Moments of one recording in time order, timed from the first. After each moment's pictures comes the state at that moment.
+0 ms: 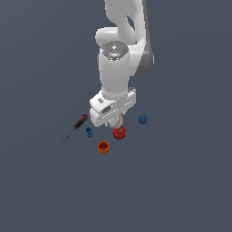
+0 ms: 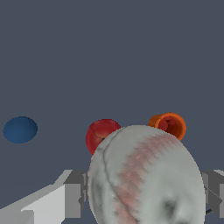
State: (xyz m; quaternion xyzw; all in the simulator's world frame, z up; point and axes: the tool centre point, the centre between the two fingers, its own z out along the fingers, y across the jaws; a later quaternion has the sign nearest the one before) arm -0.008 -0.005 0.196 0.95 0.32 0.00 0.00
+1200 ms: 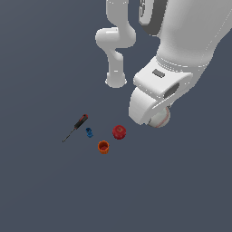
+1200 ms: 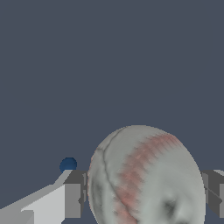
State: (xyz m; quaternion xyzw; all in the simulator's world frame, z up) arm 0.087 0.117 0.349 0.95 0.32 0.00 0.00
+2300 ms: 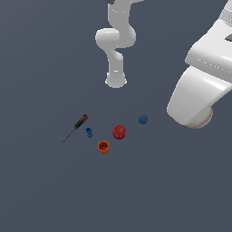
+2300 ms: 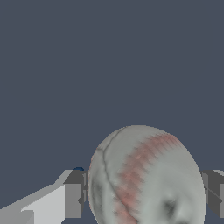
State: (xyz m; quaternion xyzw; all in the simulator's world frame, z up) arm 0.132 0.169 0.414 0.95 0.32 0.00 0.00
